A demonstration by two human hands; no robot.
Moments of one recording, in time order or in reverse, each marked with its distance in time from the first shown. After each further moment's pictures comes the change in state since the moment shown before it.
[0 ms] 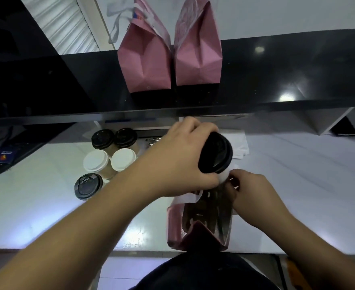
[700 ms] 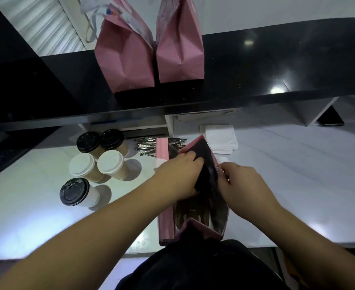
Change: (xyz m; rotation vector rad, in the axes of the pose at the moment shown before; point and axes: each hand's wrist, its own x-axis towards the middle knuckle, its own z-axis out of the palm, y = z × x) left_hand 0.057 -0.023 0.114 0.331 -0.206 0.098; right_hand 0.006 0.012 -0.010 -0.049 0.011 0.032
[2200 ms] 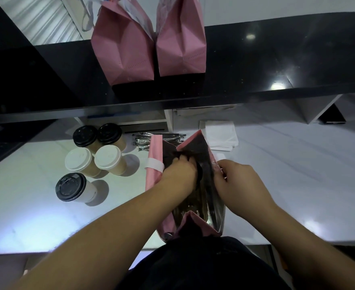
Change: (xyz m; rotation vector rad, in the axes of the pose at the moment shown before) left_hand 0.032 0.001 0.050 -0.123 -0.184 -0.326; right_hand 0.004 -0.003 0.008 0.049 0.022 0.001
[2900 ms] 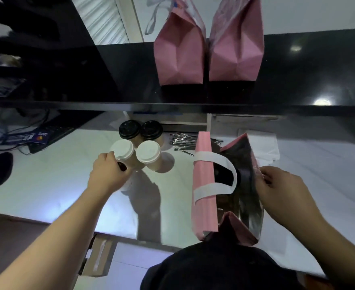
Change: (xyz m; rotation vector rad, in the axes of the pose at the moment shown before) left_hand -0.093 -0.259 0.026 -0.382 0.373 -0.703; right_hand 0.010 -0.003 0.008 0.017 0.079 -0.015
